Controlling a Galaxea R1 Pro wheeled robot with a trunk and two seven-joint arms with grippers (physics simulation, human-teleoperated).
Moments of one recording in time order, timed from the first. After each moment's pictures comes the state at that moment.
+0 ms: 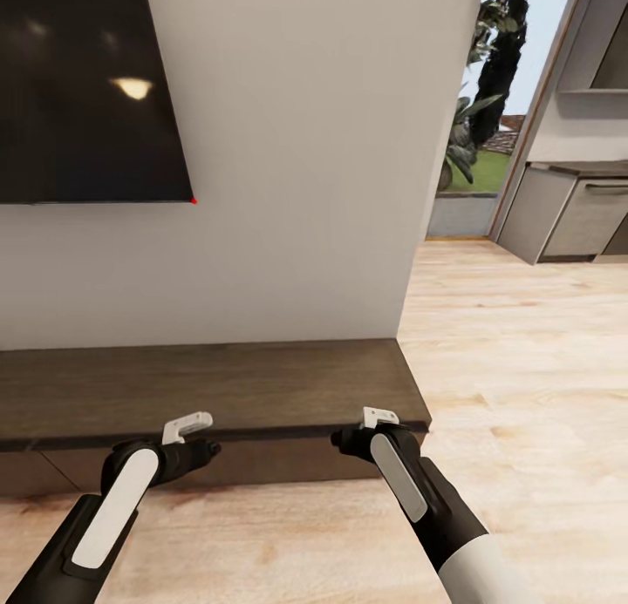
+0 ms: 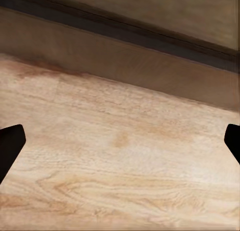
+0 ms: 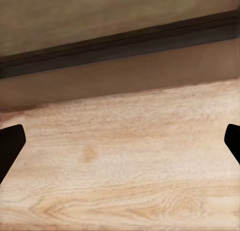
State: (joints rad) left arm -0.36 0.16 -0.14 -1.51 0.94 0.95 0.71; right arm -0.56 0.09 0.34 -1.09 -0.67 0.76 -0.47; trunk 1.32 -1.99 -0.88
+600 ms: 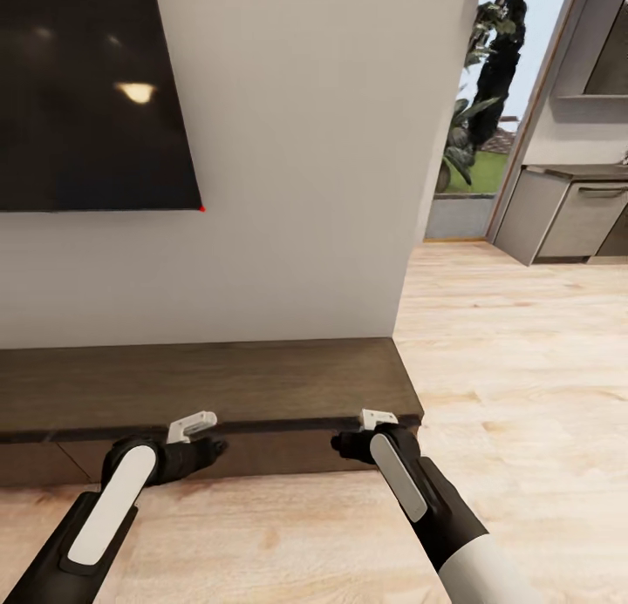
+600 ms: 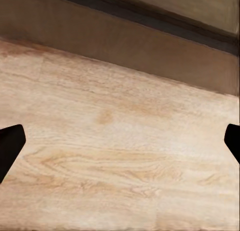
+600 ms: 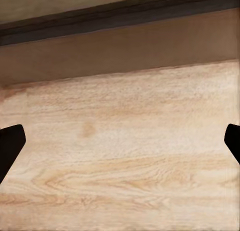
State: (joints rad) left arm -0.37 0.16 -0.14 -1.52 1.03 0.98 0.71; right arm -0.56 0.09 0.34 -1.09 -0.66 0.82 -0.47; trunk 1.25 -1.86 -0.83
